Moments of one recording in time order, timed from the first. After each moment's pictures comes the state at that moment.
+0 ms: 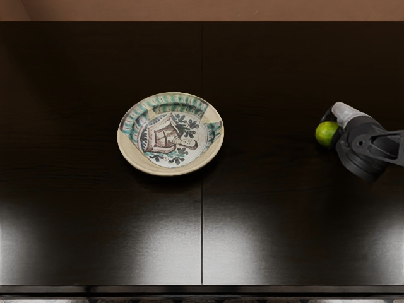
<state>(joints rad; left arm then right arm) -0.07 0.00 -0.13 -0.18 -0.10 -0.07 -0.23 1.39 -0.55 -0.45 1.31 -0.61 -0.52 -0.61</state>
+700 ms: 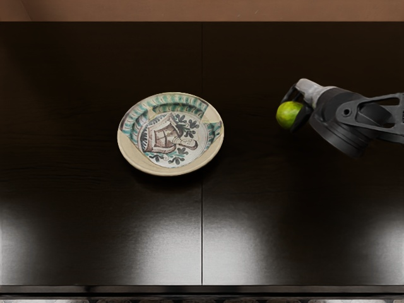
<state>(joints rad) -0.06 0.00 -0.12 -0.18 -0.10 -0.07 -0.23 1.63 -0.51 -0.45 1.49 -0.41 -0.52 -0.61</state>
